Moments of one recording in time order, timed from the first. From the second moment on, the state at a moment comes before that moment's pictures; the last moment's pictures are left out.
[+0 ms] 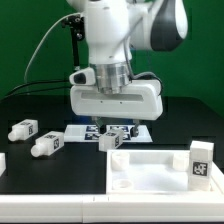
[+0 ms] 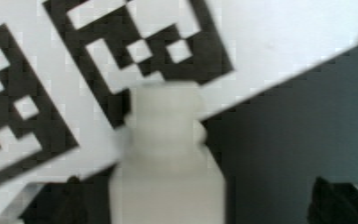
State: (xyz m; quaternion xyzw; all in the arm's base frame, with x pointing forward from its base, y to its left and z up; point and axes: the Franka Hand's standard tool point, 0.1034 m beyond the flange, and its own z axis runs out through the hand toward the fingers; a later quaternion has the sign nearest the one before) arm 0.414 -0.009 0.035 -0.96 0.23 0.12 0.09
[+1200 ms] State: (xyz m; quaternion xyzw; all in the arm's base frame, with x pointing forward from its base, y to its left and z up) arm 0.437 -0.012 0.032 -0.90 0.20 0.36 0.14
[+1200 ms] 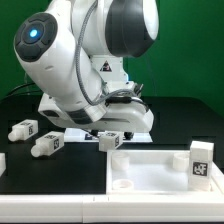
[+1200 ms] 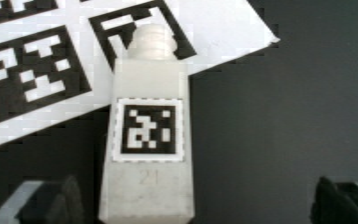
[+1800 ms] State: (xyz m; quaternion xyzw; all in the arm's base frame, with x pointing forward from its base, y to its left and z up) arm 0.407 -0.010 0.007 -0.87 0.22 0.42 0.15
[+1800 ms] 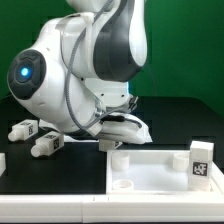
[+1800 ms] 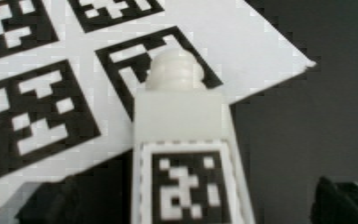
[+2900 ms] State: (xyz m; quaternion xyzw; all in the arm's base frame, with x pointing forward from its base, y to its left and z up) arm 0.482 -0.003 0.085 -0.94 0.16 0.26 0.14
